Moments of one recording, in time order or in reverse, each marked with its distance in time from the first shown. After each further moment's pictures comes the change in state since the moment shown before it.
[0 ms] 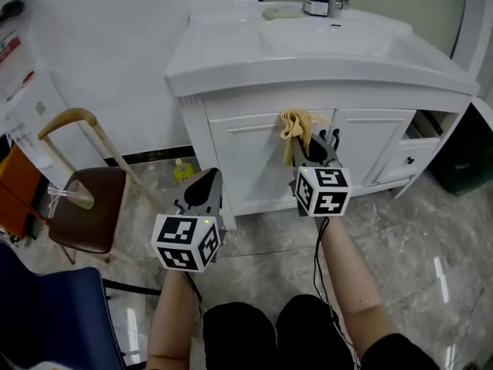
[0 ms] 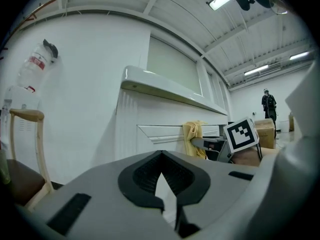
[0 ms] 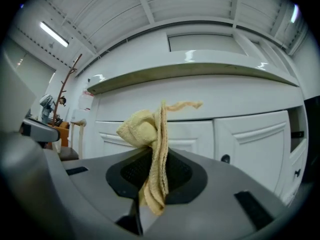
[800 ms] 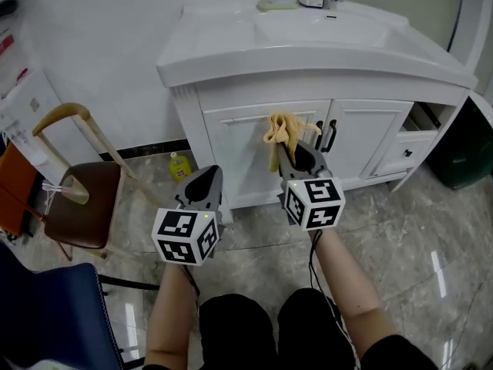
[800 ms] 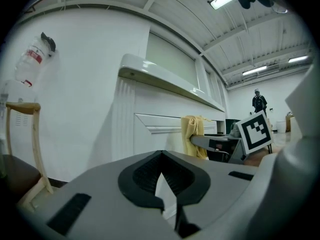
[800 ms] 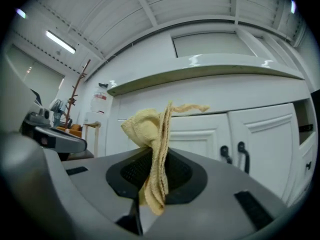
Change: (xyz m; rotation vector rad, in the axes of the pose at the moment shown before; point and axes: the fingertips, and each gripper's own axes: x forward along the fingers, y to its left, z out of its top) left arm 0.007 -0.007 -0.026 -0.006 0.035 -0.035; right arm -0.025 0.040 -0.013 0.004 -0.020 0.106
